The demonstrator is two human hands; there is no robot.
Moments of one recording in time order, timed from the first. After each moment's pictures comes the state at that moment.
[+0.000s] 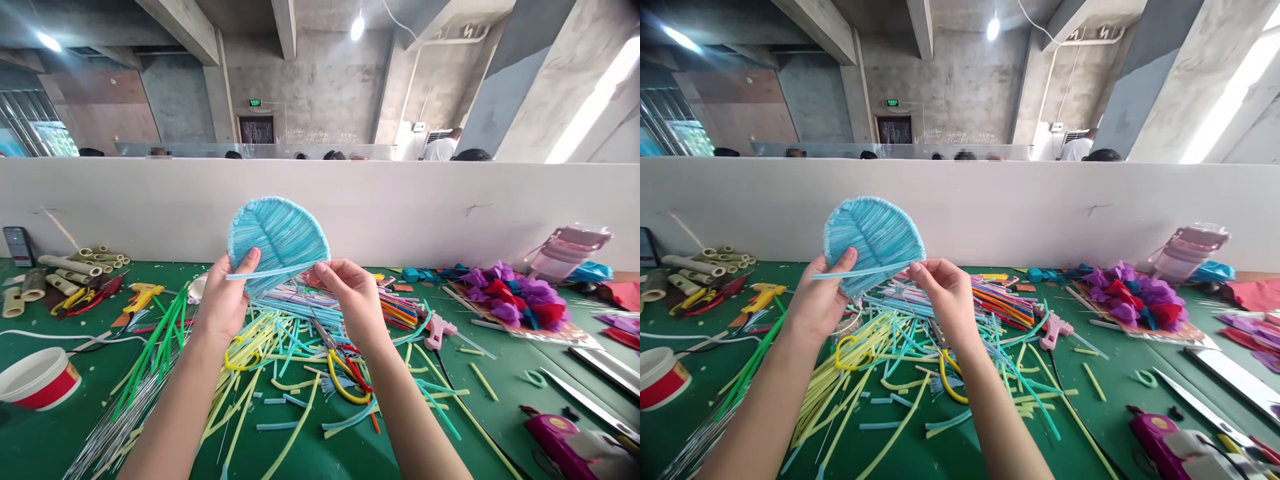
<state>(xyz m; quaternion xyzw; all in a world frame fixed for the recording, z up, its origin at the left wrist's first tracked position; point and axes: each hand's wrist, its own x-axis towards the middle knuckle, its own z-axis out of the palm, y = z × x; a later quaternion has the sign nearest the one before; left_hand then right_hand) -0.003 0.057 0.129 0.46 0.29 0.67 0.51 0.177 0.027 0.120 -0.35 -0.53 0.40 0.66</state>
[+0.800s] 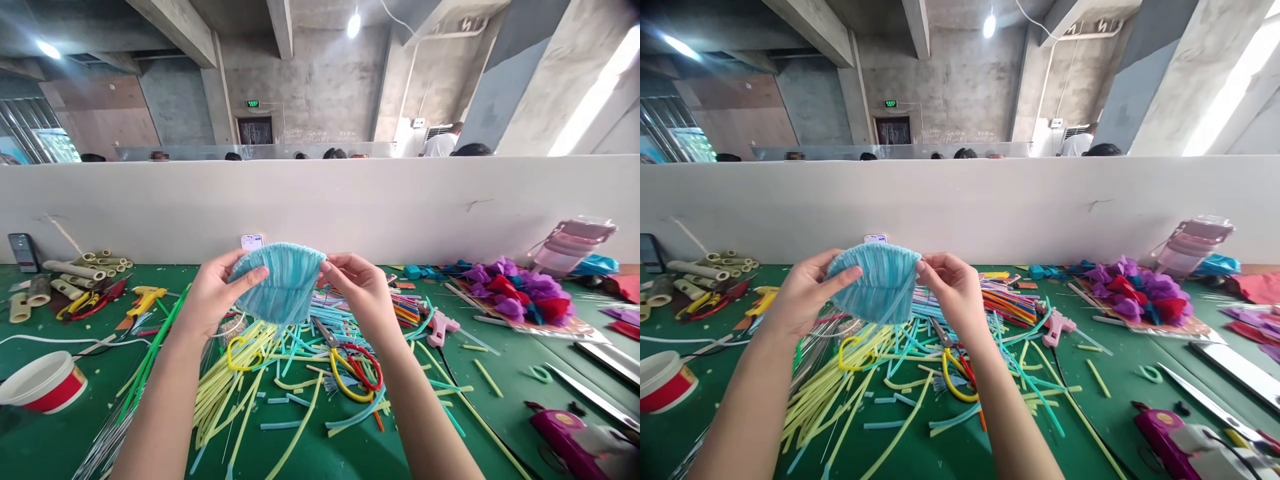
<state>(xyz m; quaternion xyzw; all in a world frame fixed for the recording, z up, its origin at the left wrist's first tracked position) -0.029 0.050 0.139 0.63 0.39 0.54 0.40 0.187 0.024 0.126 -0.36 -0.54 0.37 0.66</state>
